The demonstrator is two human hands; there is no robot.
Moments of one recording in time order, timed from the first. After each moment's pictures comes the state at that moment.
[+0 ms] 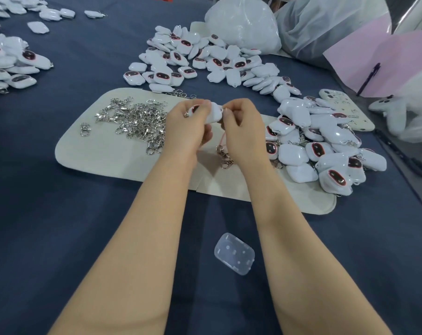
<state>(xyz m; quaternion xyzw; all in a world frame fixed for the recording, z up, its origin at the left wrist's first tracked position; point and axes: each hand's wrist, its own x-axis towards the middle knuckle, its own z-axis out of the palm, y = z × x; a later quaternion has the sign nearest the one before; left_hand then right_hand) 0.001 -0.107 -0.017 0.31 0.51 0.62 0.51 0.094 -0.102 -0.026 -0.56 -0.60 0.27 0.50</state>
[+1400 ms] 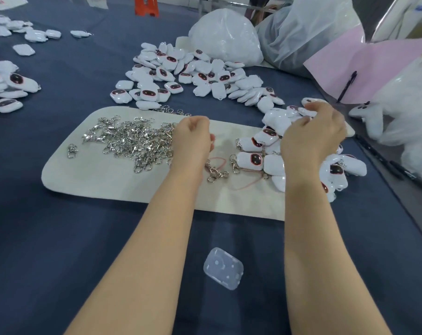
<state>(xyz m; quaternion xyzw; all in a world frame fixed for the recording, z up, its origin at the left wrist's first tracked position) 0.031 -0.101 -0.010 0.33 0.53 0.60 0.51 0.181 -0.100 0.011 -0.77 -0.42 -0.02 0.48</state>
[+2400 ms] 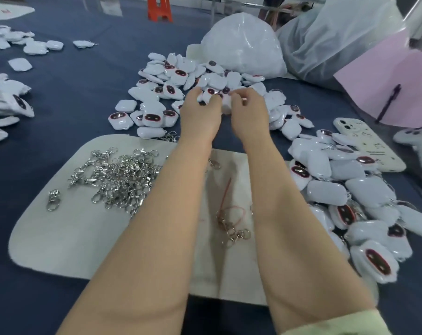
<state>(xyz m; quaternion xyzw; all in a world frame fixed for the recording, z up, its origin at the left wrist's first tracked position) 0.019 0.017 0.017 0.41 0.59 0.55 0.42 0.101 0.052 0.002 -0.62 -0.57 0.26 0.47</state>
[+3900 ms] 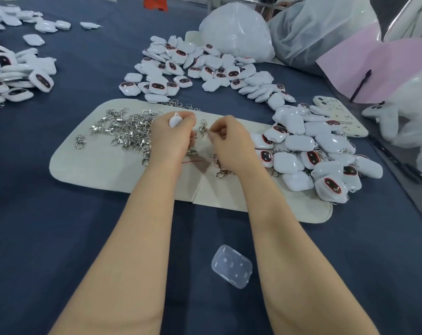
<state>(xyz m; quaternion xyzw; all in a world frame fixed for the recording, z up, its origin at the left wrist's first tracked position) -0.013 -0.096 -0.023 0.34 0.55 0.61 0.47 0.096 -0.089 -0.025 -0.61 -0.66 0.27 0.35</state>
